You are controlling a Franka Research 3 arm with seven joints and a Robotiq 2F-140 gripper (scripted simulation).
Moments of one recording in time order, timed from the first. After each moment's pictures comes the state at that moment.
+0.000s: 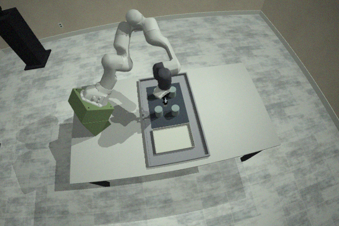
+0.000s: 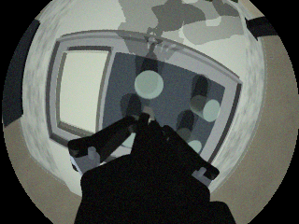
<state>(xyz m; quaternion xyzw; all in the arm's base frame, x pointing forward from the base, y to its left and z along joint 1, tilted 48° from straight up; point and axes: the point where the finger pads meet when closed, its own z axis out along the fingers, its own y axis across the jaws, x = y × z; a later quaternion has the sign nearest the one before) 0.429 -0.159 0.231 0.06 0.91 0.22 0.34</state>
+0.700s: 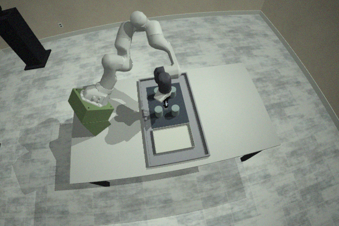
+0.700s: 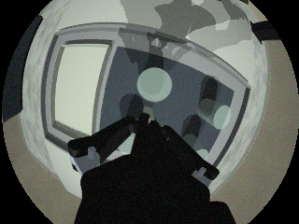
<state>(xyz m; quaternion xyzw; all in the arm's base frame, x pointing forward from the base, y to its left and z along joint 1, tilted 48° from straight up) 0.458 -0.151 0.204 0.05 0.91 0.21 0.35</state>
